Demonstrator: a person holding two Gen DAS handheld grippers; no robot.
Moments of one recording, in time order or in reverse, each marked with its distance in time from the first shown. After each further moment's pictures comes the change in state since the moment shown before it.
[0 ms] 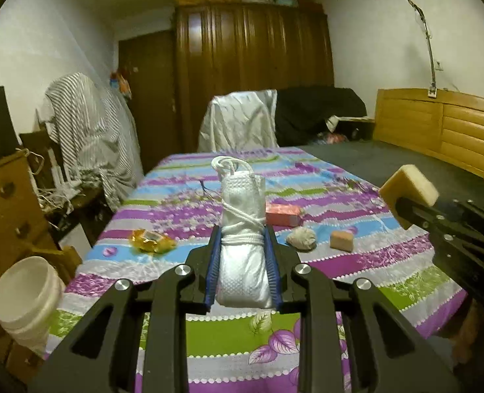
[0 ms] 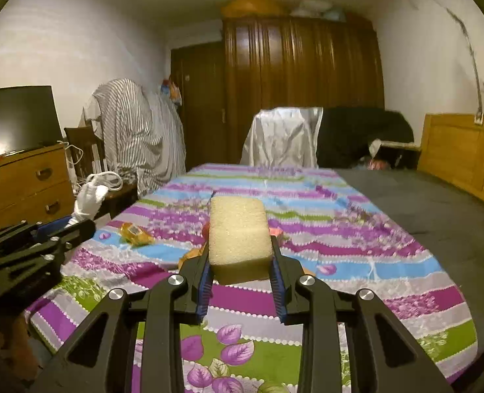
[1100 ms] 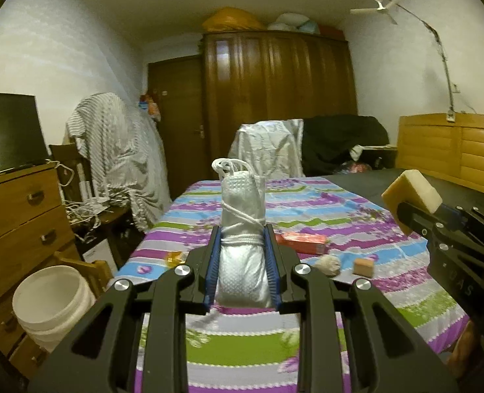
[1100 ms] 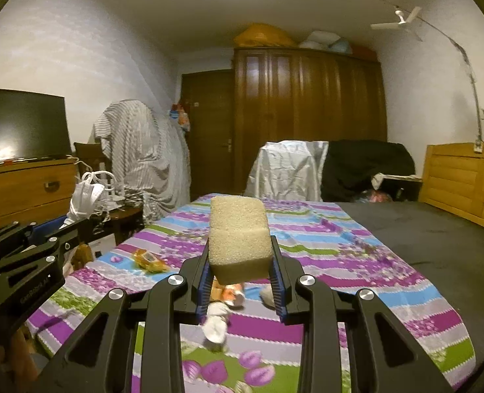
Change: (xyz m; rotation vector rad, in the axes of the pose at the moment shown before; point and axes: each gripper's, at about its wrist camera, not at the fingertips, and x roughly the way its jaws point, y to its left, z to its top) left arm -0.037 0.032 0.009 -0.042 -0.122 0.122; right arm -0.021 0.036 0.028 -0.041 -0.111 0.039
